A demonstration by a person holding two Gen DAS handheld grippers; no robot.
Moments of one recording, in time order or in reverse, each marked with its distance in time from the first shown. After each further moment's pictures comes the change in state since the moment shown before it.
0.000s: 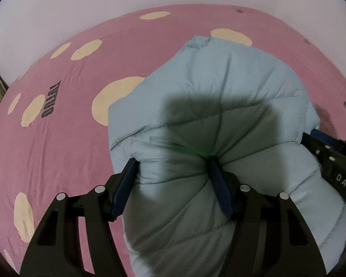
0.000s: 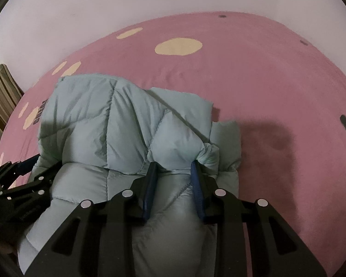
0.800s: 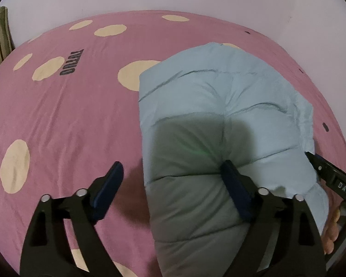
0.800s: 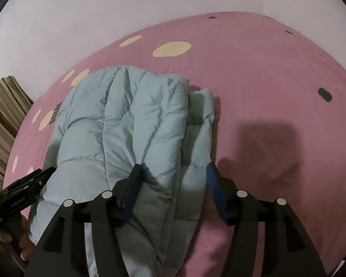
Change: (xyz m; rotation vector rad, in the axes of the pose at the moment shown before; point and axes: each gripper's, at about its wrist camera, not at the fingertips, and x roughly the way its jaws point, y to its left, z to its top) left arm -0.041 0.035 -0.057 -0.196 -0.023 -0.098; right arm -0.048 -0.025 -0.040 0.081 -0.001 0.068
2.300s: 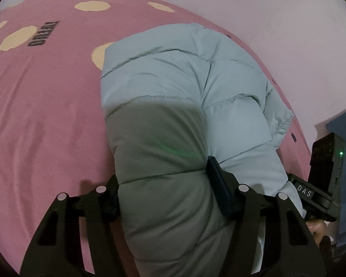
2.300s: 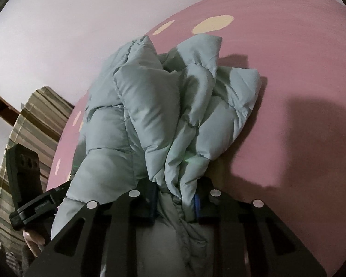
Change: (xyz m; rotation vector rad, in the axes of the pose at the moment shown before) left arm 0.034 0.029 0.005 -0.097 0.041 -0.310; right arm 0.058 0.026 0.001 0.068 0.071 0.358
